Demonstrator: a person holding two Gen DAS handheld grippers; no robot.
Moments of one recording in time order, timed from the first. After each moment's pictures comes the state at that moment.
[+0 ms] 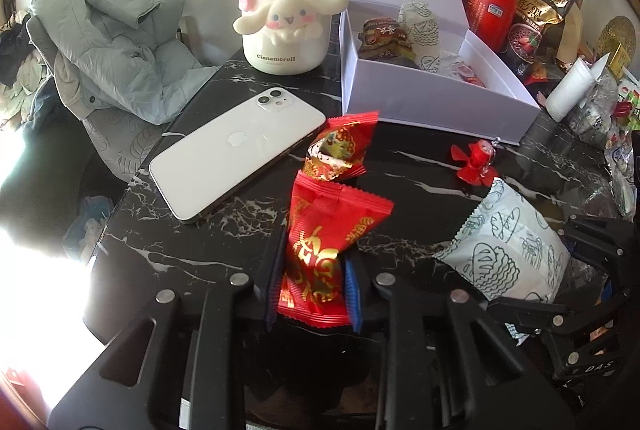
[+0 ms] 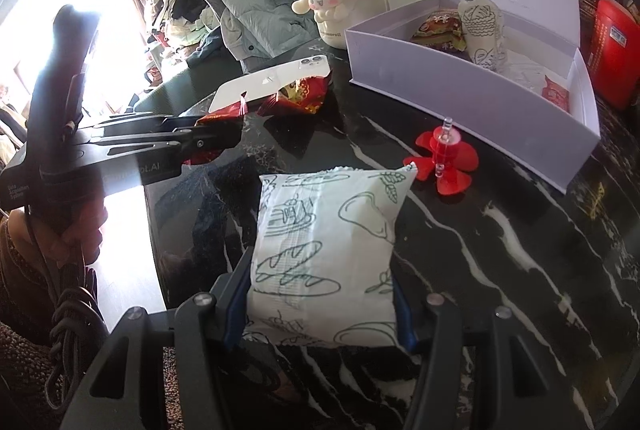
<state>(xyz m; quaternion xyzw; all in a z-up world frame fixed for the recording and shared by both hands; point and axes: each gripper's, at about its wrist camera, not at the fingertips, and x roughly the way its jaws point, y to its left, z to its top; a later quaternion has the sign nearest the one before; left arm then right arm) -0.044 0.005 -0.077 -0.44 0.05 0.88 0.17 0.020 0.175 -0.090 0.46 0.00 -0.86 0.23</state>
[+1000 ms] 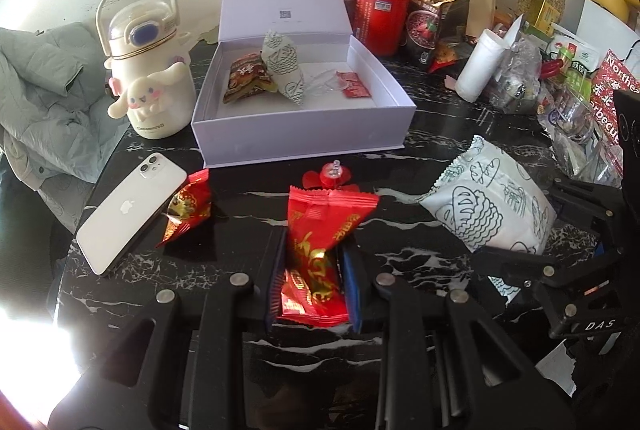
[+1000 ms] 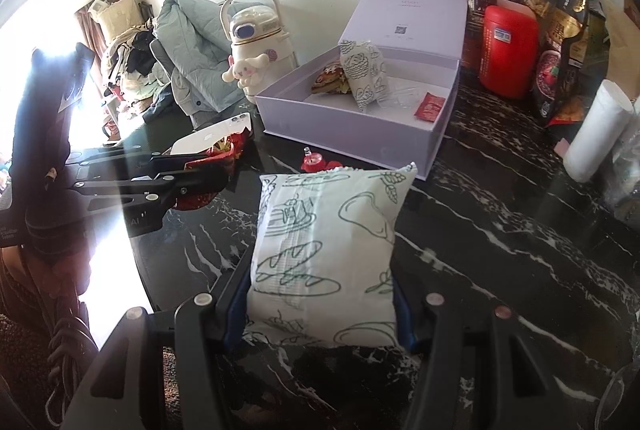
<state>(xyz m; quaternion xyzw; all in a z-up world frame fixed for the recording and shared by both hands) -0.002 0.099 -0.033 -0.40 0.10 0.86 0.28 0.080 0.257 -0.042 0.41 -0.04 -0.91 0.12</state>
